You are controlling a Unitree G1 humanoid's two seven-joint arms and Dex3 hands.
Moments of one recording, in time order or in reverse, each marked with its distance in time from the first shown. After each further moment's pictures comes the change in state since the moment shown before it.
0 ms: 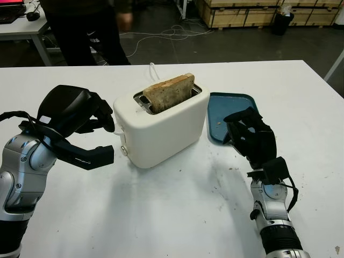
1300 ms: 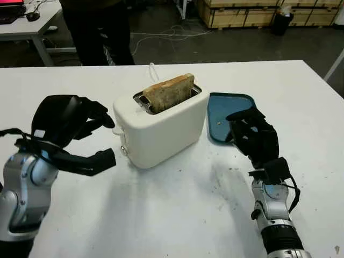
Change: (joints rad) left arm 0.081 -0.045 0.037 -0.093 0.012 0.089 0.046; right arm -0.001 -0.009 0.002 0.000 -0.010 -0.013 -0.040
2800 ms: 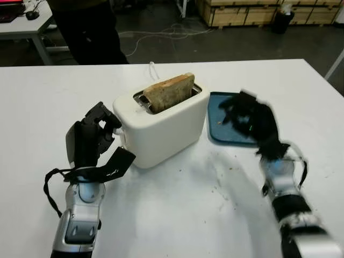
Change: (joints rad) left arm 0.126 -0.494 -0.055 0.155 -0.128 -0.001 0.526; right arm -0.098 -0.056 0.047 0.156 0.008 -0.078 0.005
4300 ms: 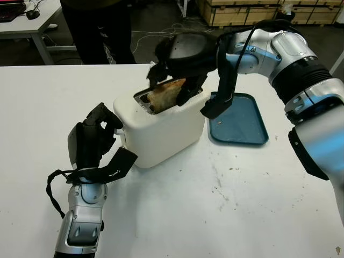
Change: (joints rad) left arm 0.009 -0.024 -0.017 -0.012 0.005 0.019 0.012; right arm -1.131 -0.239 0.674 0.429 -0.943 -0.303 -0.008
